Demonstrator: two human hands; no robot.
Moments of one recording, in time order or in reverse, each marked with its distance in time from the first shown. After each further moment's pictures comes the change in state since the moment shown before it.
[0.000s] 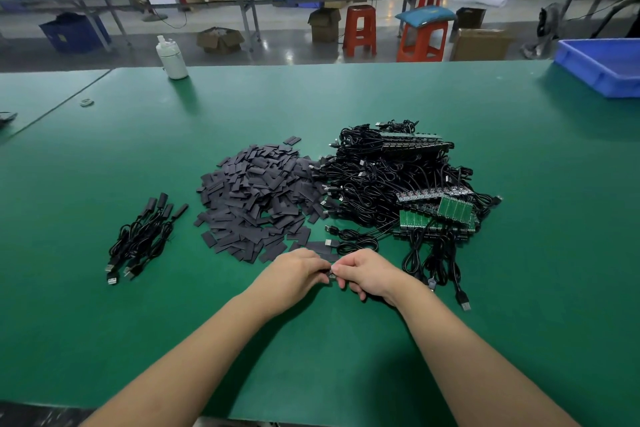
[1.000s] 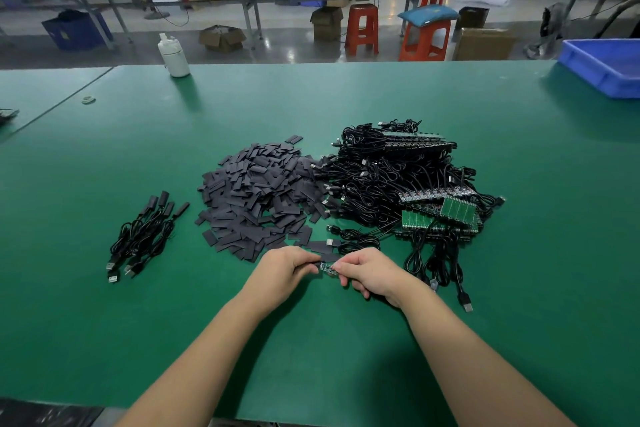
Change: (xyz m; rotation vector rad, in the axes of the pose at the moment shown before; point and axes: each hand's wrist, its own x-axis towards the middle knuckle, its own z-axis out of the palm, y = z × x) left_hand -0.007 -0.017 0.004 -0.104 0.164 -0.171; right_hand 0.001 0.002 -0.001 0.102 0.038 0.006
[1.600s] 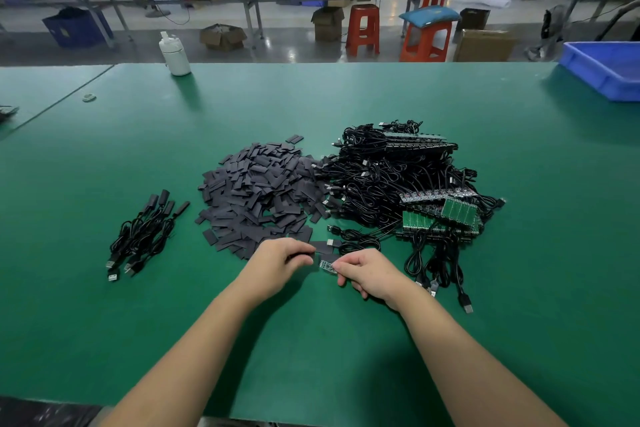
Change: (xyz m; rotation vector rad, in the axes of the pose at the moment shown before) left_hand 0.009 -0.009 -0.012 -0.062 -0.045 -0.114; right_hand 0.001 0.005 0.004 -0.005 0.067 -0.027
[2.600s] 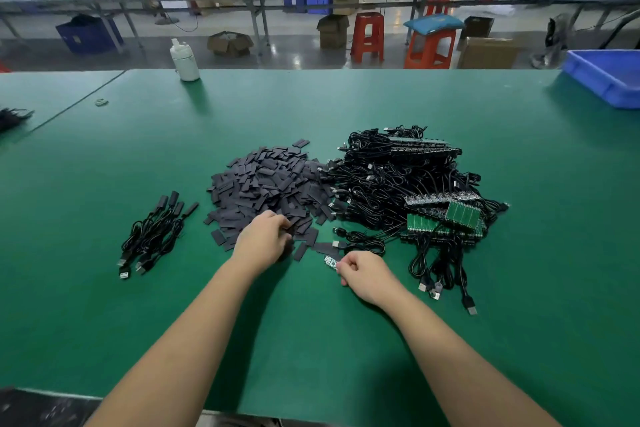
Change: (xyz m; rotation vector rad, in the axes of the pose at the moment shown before) left_hand 0.034 -0.028 -0.021 0.304 0.055 -0.269; right_hand 0.000 -0.016 0.019 -0.478 0.201 0.054
